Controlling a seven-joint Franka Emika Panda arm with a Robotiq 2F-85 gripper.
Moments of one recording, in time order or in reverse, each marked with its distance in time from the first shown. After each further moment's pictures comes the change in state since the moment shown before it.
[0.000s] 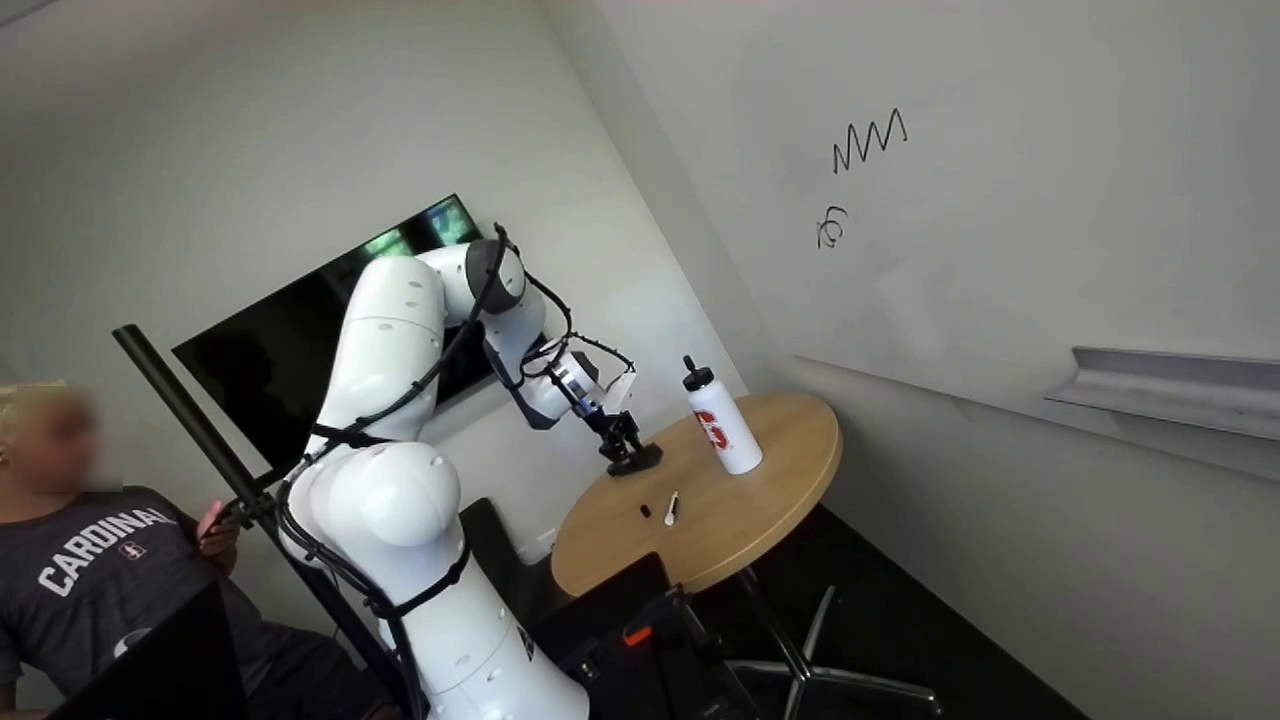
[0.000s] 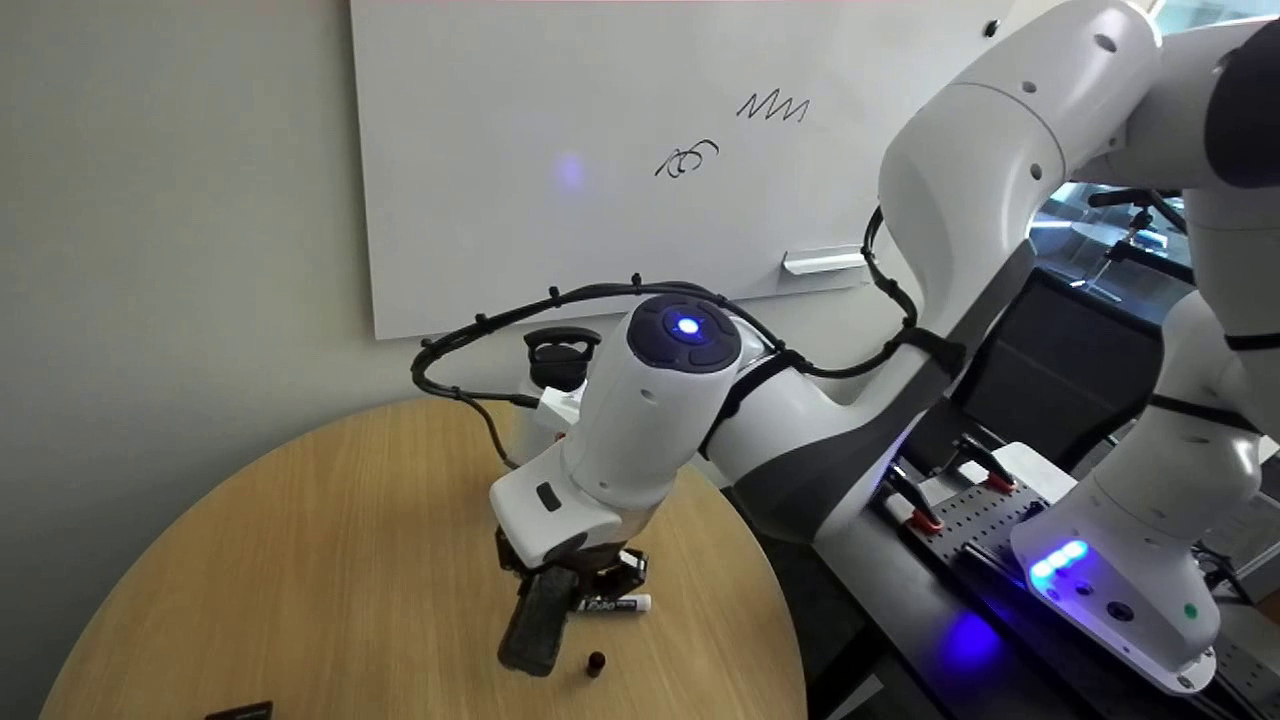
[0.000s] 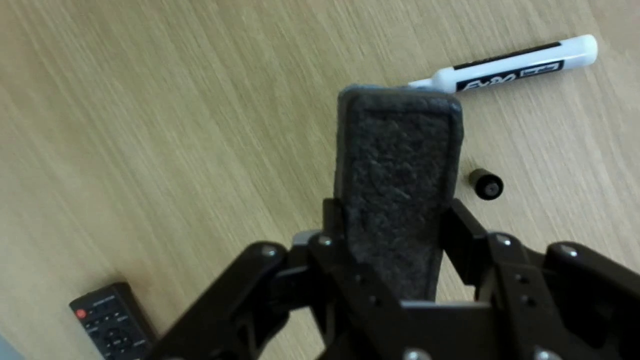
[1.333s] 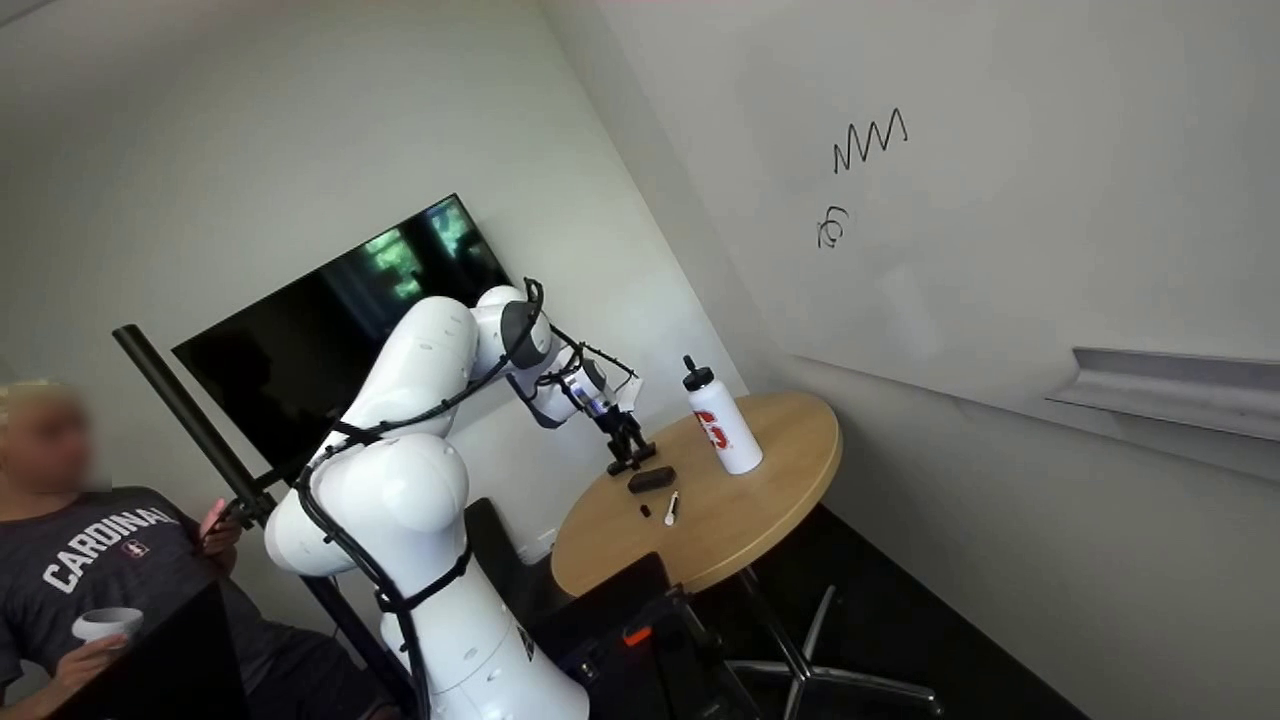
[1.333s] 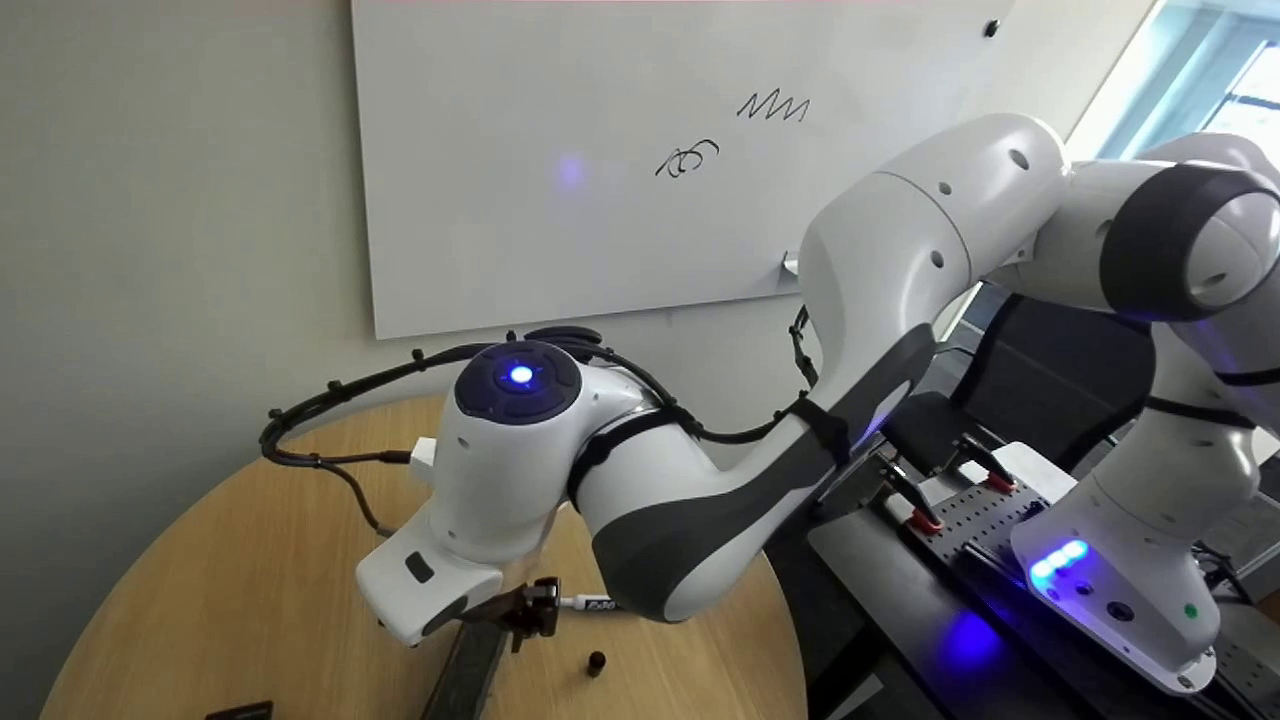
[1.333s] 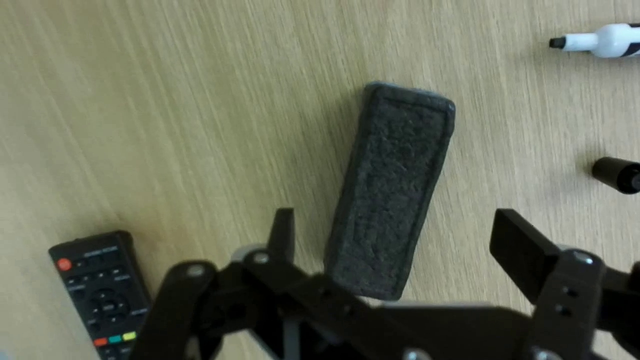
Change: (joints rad) arm 0.164 0.294 -0.071 0.489 0.177 -0.192 -0.363
